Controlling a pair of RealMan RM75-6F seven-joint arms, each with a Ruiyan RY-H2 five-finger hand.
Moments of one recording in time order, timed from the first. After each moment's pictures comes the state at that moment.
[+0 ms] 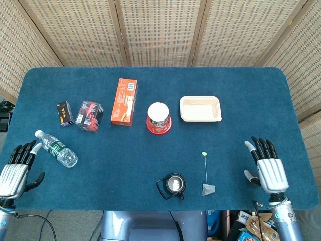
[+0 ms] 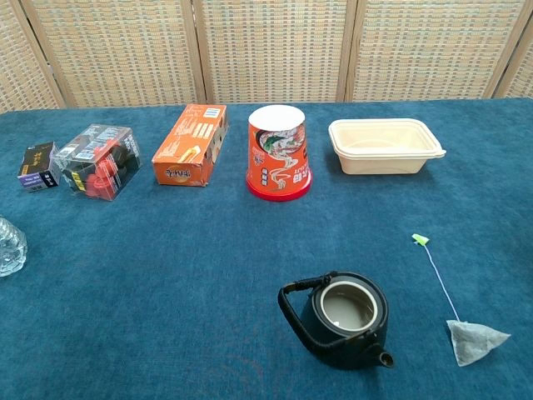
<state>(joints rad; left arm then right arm) -0.10 -1.20 0.00 -1.54 1.55 1.47 0.02 0.17 -1.29 0.08 -1.61 -1.51 1.45 -0.22</state>
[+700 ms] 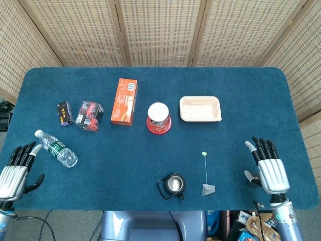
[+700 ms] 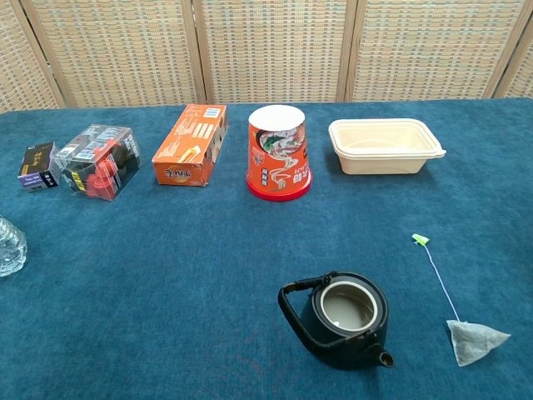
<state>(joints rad) -0.09 -1.20 0.01 -1.55 1.55 1.48 0.03 0.16 -1.28 0.08 -1.61 -1.53 1.46 -0.20</state>
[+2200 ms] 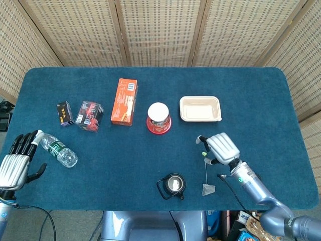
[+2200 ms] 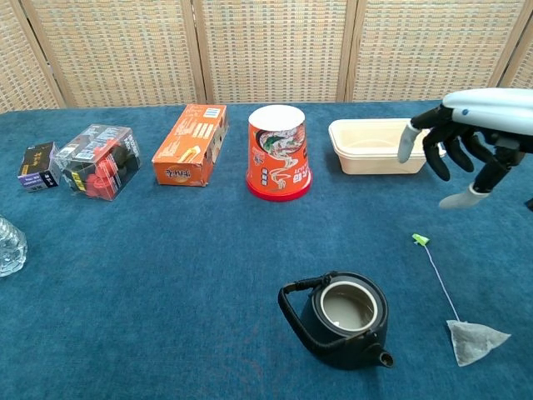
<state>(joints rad) -0.15 -1.14 -0.05 -1.62 1.53 1.44 0.08 0.58 -1.28 0.20 -1.64 -1.37 0.91 -0.18</state>
